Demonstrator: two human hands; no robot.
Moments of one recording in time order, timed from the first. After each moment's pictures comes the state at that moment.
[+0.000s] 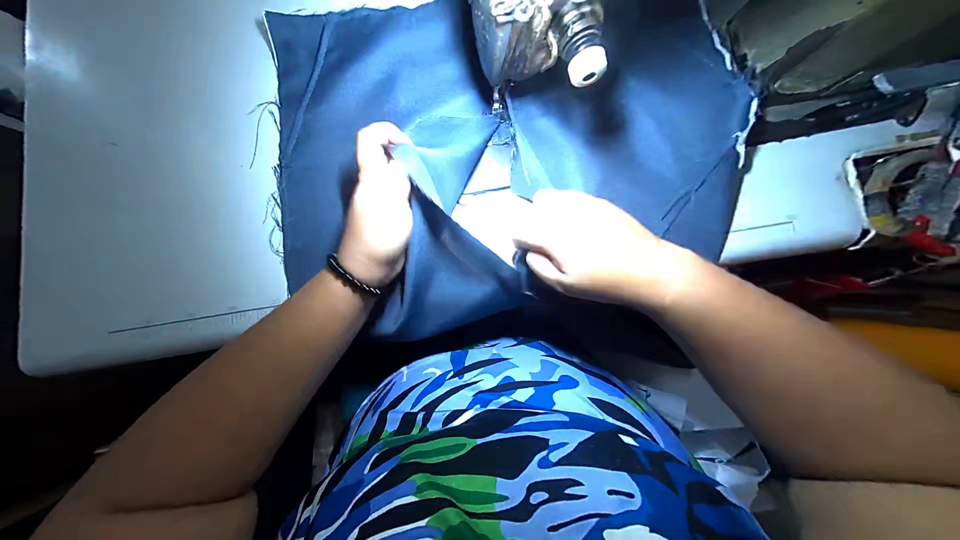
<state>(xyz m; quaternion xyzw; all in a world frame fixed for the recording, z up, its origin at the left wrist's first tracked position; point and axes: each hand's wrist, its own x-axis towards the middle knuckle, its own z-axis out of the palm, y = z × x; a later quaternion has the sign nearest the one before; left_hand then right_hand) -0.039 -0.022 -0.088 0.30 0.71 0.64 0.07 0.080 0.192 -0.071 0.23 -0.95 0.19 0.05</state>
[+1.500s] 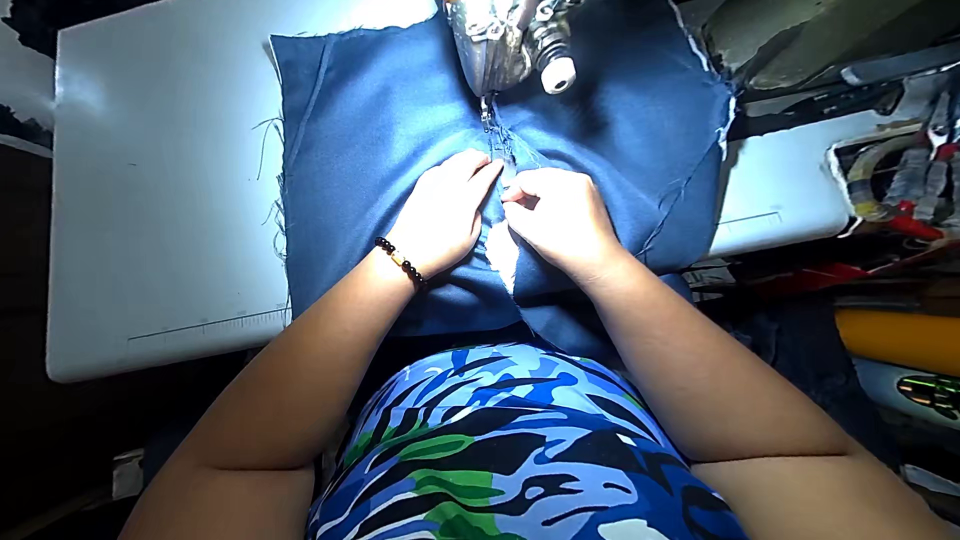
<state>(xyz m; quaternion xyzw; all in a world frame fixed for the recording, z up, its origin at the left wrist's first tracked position) -0.042 0.017 -0.094 0.56 0.81 0.17 -0.01 0.067 0.171 -0.093 -0.08 -0.93 0.32 0.17</state>
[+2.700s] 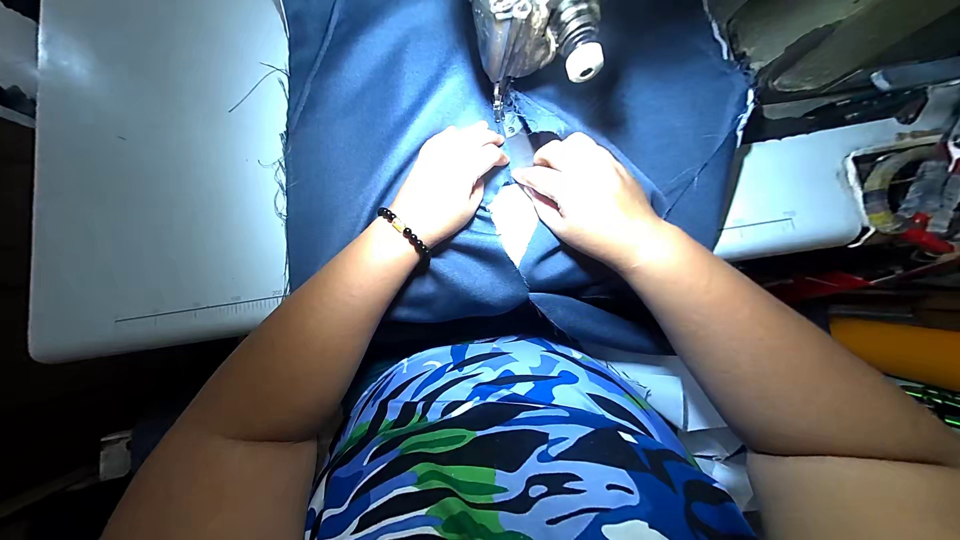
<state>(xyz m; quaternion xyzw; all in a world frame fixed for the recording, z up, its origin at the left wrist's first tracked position) -0.061 0.021 -0.098 0.56 0.80 0.22 -0.01 0.061 0.209 -0.094 0.12 -0.97 0.14 0.14</state>
